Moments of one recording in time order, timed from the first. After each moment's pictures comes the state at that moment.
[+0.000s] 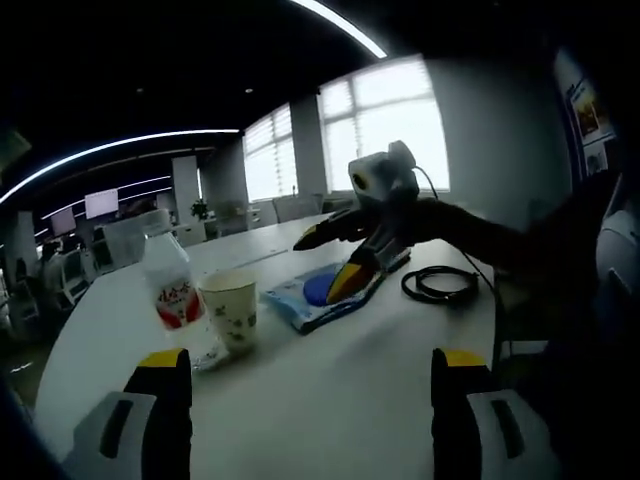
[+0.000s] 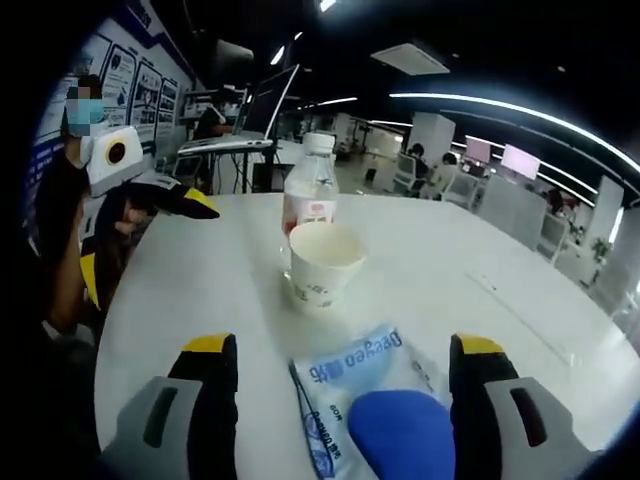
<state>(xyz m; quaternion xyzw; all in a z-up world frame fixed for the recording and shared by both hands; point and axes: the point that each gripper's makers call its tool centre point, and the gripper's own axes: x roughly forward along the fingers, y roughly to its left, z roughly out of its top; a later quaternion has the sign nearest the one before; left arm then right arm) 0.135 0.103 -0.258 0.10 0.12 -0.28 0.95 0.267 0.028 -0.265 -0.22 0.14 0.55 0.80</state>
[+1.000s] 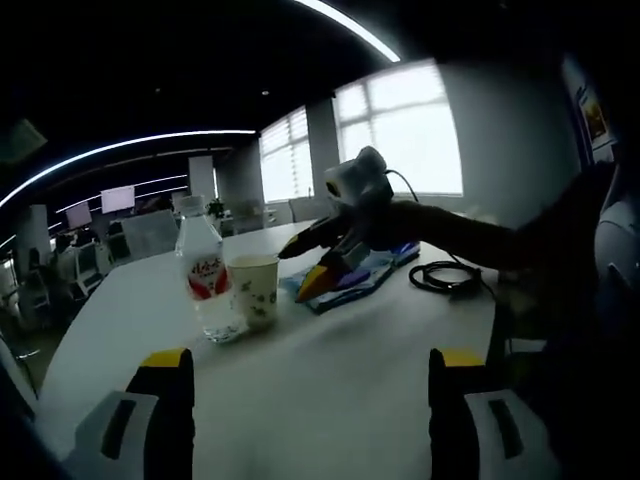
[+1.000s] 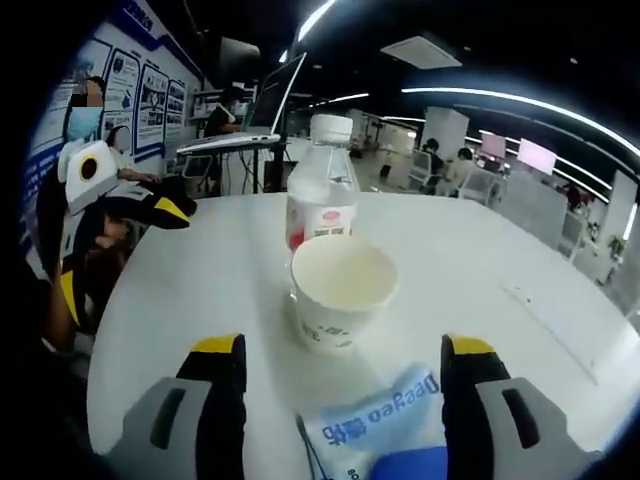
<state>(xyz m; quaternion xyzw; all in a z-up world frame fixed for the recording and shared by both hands) 0.111 0.140 -0.269 0.08 0.11 -0.24 0.96 0.276 0.080 -0.281 -0.21 0.15 0.57 0.78</state>
